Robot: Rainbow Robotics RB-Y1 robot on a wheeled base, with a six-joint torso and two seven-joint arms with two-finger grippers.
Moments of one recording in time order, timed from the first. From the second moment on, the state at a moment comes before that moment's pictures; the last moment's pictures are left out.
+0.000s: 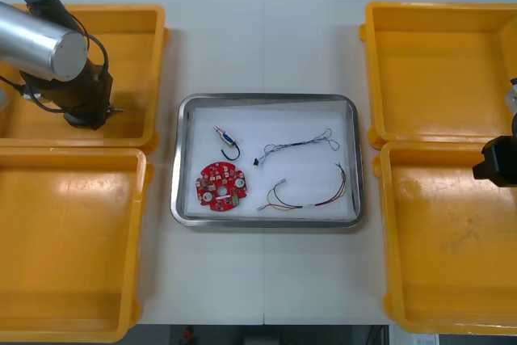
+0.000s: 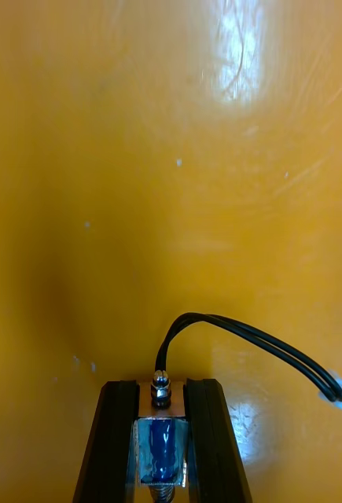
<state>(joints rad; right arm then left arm) -0.19 -0.95 -0.10 -2.14 -0.93 1.74 1.12 -0.83 0.78 -0.46 -1.21 0.74 1.33 0.34</state>
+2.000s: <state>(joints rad) -0.19 -0.95 -0.11 -2.14 -0.93 1.74 1.12 -0.95 0.56 -0.51 -1.73 0.61 1.86 -0.14</state>
